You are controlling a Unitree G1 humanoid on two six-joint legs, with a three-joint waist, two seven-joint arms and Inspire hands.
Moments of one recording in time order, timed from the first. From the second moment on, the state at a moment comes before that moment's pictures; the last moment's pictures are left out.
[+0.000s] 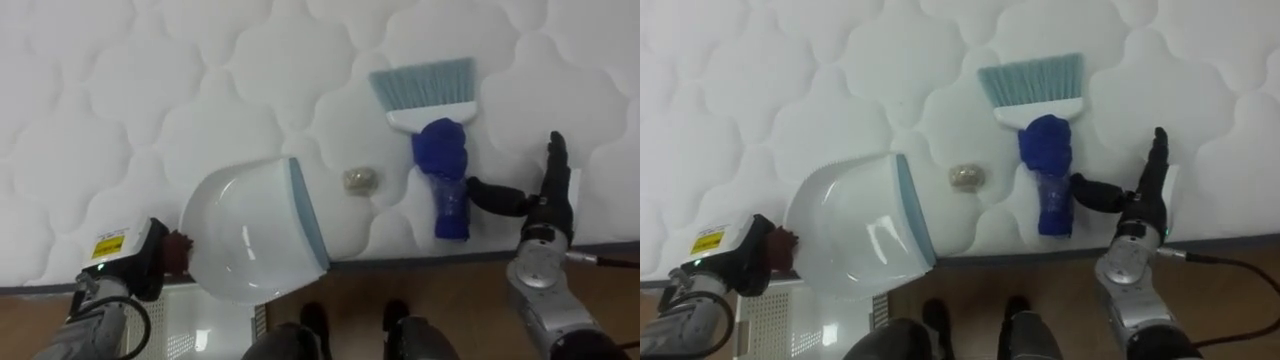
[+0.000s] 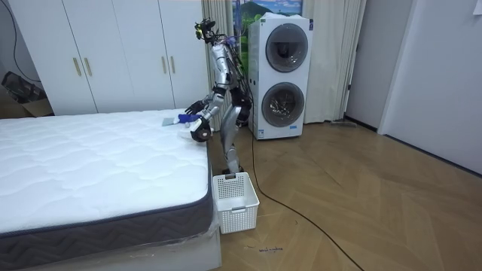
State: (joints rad) left arm -0.21 0.52 -0.39 0.97 0.64 -0.17 0.44; right arm -0.30 -0.38 0.27 0.86 0.27 -0.30 -0.59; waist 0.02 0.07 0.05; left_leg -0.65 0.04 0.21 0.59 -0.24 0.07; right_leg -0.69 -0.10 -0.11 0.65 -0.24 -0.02
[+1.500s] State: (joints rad) left arm -0.19 0.46 -0.36 1.01 0.64 -0.15 0.56; right arm -0.23 -0.31 0.26 0.74 0.39 -0.30 -0.42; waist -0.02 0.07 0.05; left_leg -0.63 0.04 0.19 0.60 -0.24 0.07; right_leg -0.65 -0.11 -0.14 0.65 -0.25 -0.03
